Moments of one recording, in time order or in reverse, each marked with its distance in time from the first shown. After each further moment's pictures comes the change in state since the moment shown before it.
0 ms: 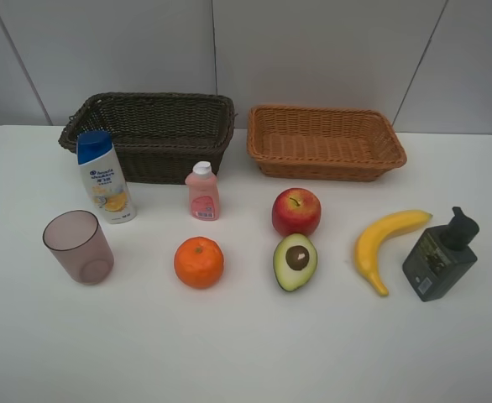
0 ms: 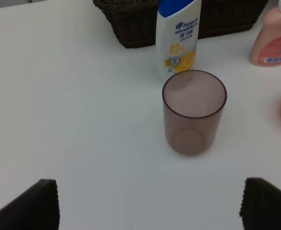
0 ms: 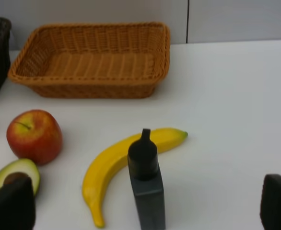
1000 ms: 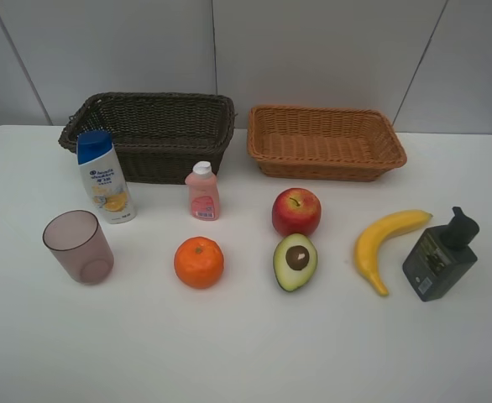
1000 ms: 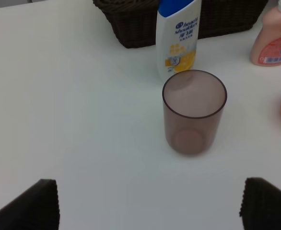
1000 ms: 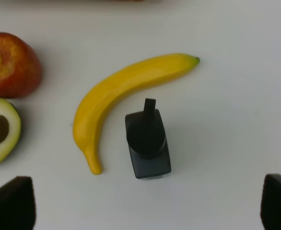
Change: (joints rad) left arm 0.000 0.000 0.000 0.000 0.000 0.000; right arm 0.000 0.794 -0.205 0.021 -0.020 -0.009
